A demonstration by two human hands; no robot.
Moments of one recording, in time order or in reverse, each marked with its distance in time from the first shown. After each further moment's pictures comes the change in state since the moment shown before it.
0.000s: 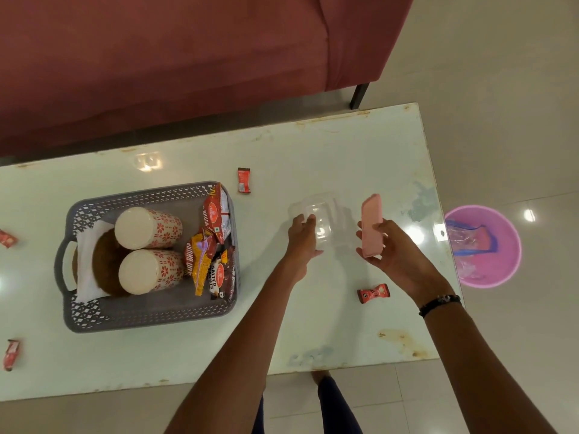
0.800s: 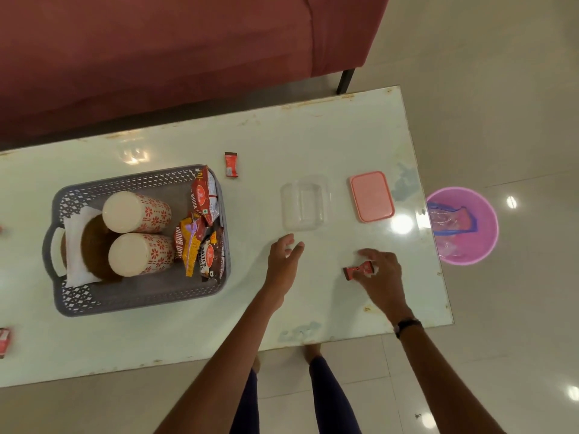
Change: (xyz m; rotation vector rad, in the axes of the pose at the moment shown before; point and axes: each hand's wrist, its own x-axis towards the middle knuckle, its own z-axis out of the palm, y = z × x) left_hand -0.032 -0.075 -0.027 0.208 0.020 0.110; right_hand -0.027 0.097 -0.038 -0.957 0.422 -0.287
